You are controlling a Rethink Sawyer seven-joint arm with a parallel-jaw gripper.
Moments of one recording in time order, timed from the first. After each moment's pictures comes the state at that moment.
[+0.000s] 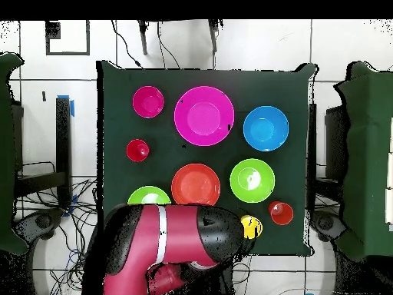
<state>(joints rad) -0.12 -0.11 0.26 2.32 -0.30 0.74 2.37</state>
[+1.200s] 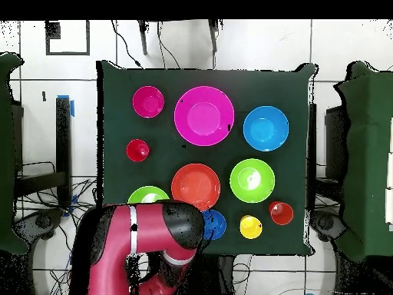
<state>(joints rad) 0.02 0.11 0.26 2.23 -0.45 0.24 2.52</state>
